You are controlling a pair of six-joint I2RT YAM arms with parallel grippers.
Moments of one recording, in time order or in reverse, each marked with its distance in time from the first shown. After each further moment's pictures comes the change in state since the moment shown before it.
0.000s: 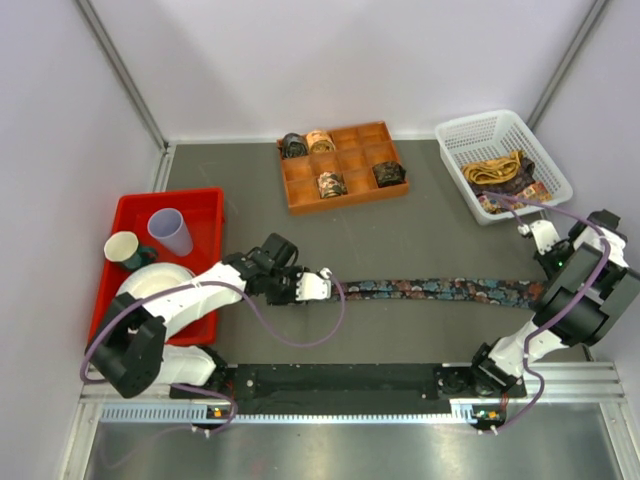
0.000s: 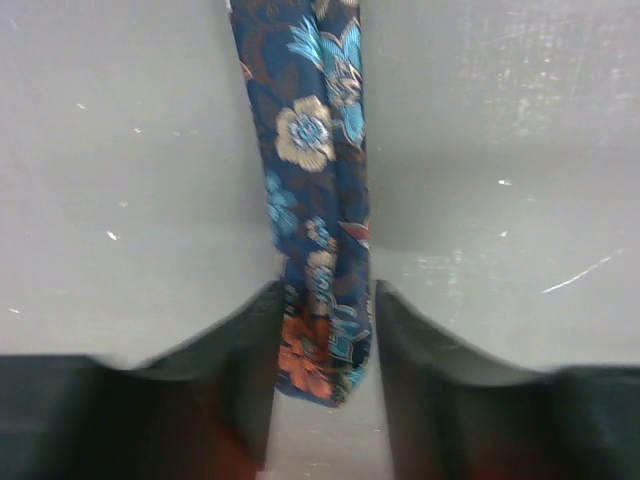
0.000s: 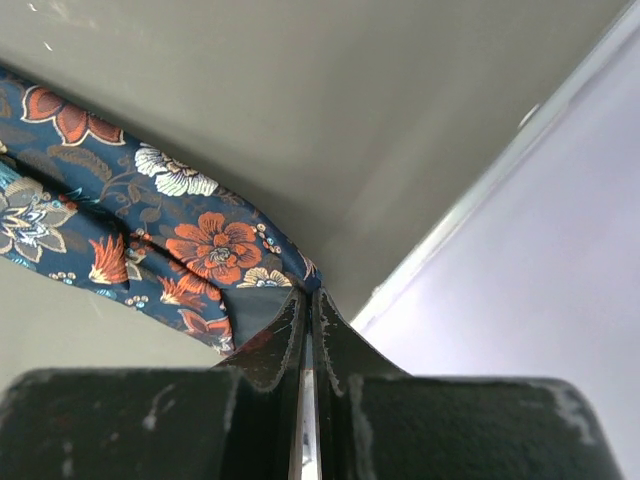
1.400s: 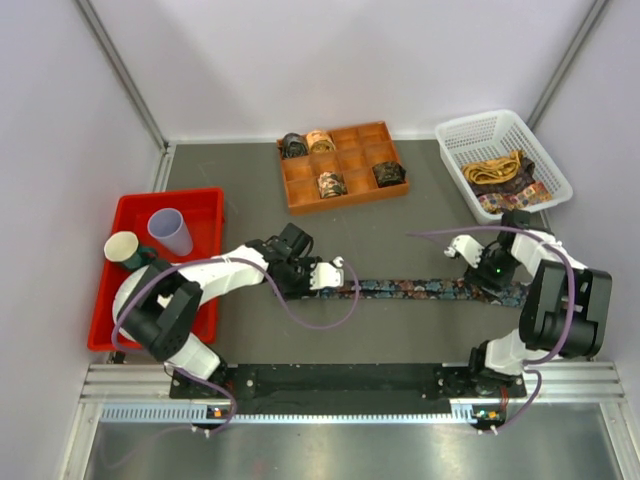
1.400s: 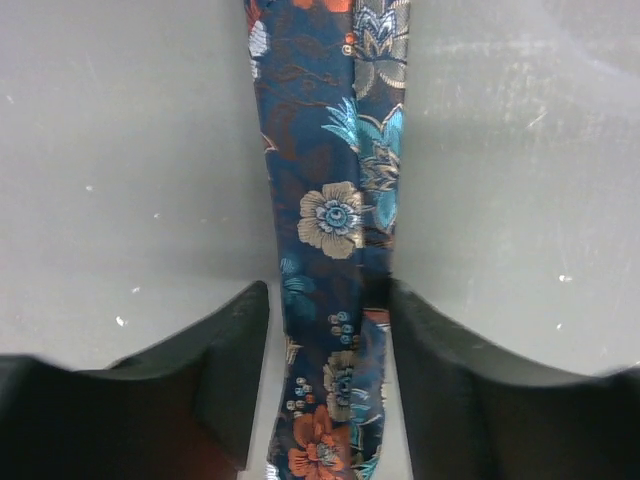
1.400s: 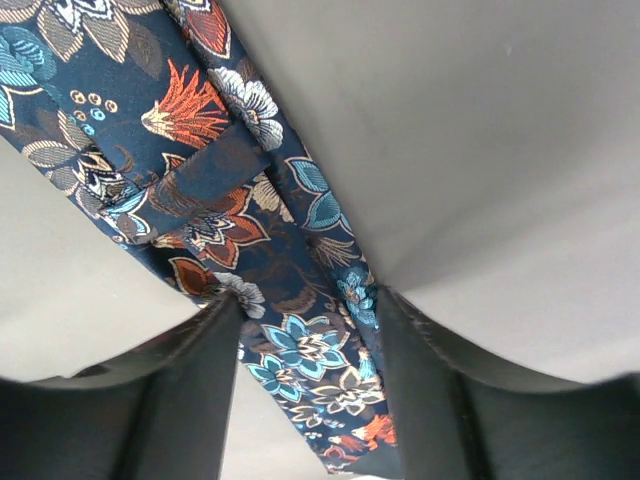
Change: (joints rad) left arm 0.002 0.238 0.117 0.065 0.051 -0.051; right arm 0.464 -0.141 -0.240 0.001 -0.010 -0.077
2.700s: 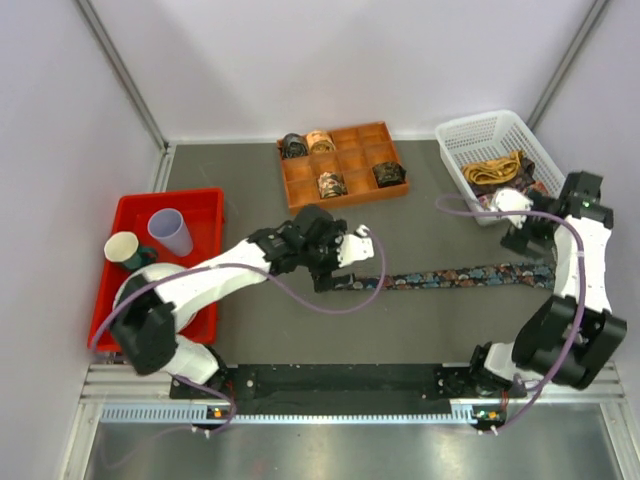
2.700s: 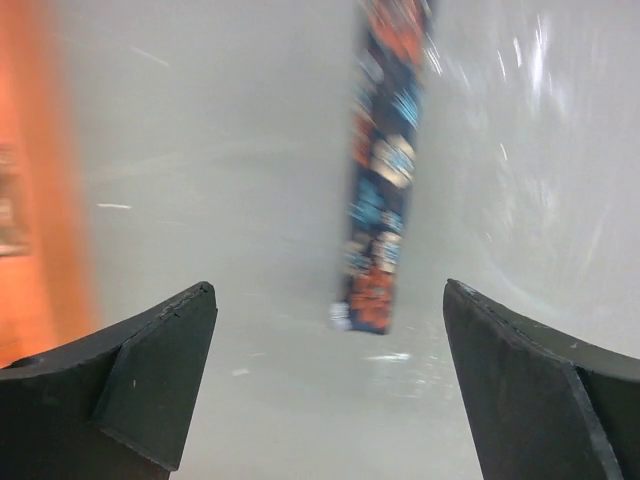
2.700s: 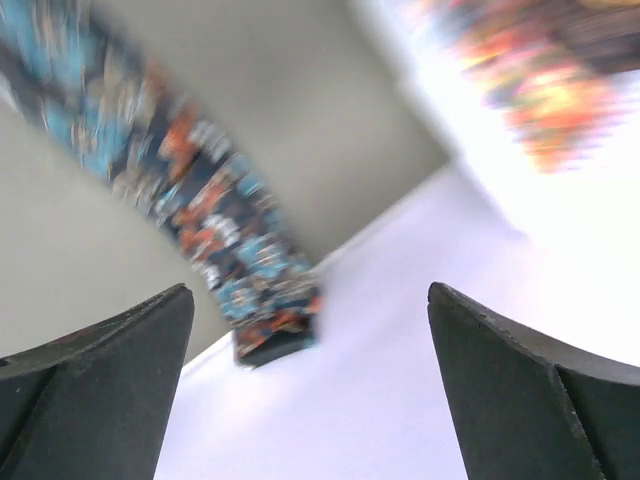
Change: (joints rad) left arm -0.159 -0.037 0.225 0.001 -0.017 -0.275; right arm -0.215 -0.123 0.301 -0.113 -0.089 -0.234
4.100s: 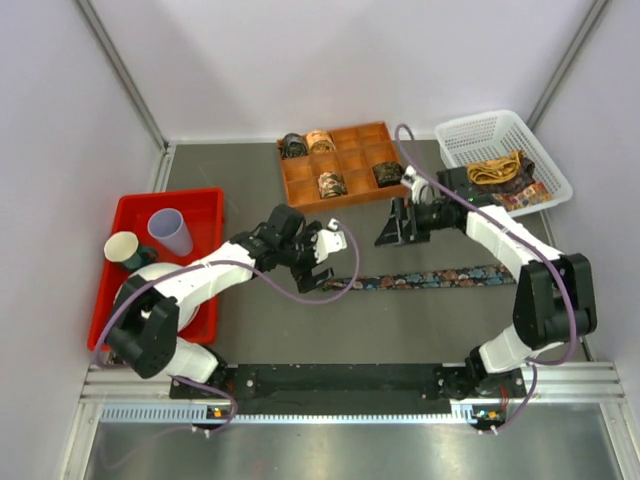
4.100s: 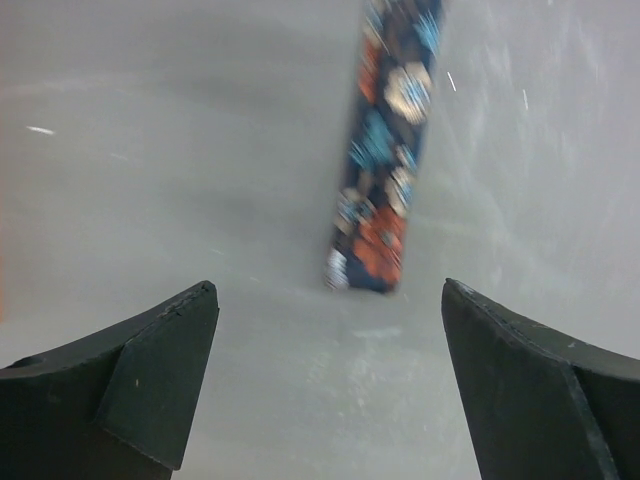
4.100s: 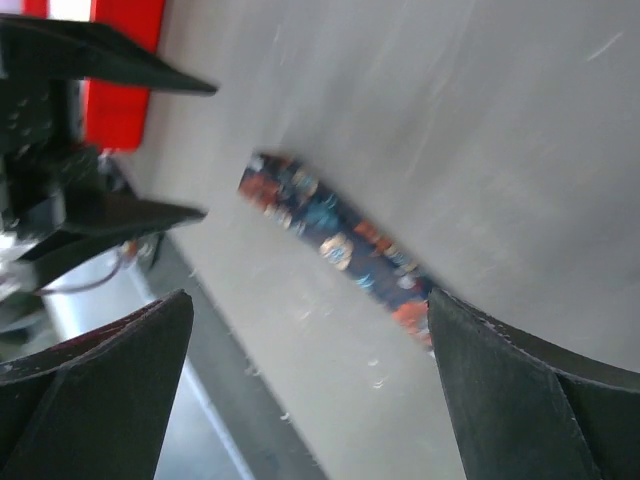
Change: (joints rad) left arm 0.190 -0.081 -0.140 0.133 0.180 -0.064; right arm 0.682 0.158 -0.002 0.362 -0.586 1.667
